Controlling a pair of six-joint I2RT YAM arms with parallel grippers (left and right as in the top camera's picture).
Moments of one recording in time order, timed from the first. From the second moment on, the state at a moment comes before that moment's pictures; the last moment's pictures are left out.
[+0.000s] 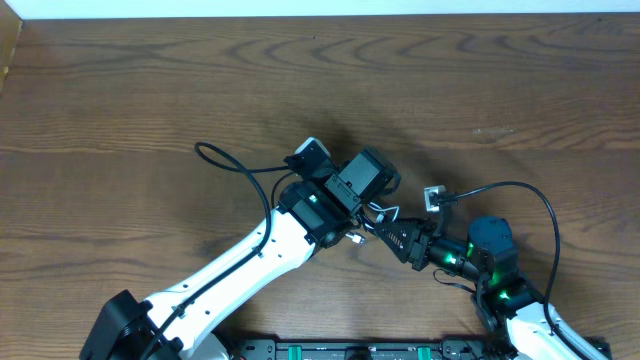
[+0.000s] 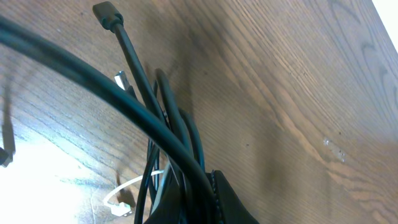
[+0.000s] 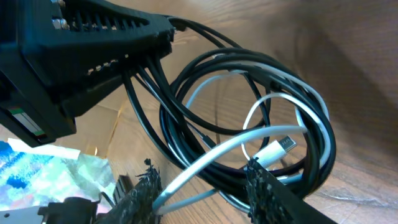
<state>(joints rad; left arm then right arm) -0.83 1.50 1.13 -0.68 -0.33 -1.49 0.42 1.02 0.15 0.50 -0.63 0.77</state>
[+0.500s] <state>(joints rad) -0.83 1.50 1.13 -0.68 -0.32 -1.49 0.42 1.02 0.15 0.53 -0.70 0.81</state>
